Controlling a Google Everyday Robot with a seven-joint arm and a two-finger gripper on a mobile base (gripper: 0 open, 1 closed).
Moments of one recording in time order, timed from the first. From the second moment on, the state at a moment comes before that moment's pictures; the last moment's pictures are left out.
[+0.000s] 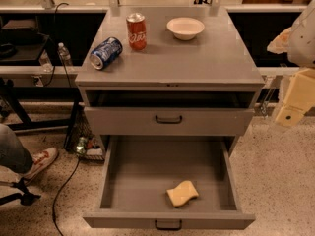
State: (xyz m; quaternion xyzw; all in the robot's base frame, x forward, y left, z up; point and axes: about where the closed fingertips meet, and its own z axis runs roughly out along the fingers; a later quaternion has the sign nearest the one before) arm 0.438 -0.216 0.977 -0.60 0.78 -0.04 0.16
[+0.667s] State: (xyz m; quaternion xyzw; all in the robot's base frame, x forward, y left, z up) arm 0.441 -0.212 0.962 -0.60 0.78 -0.02 0.16
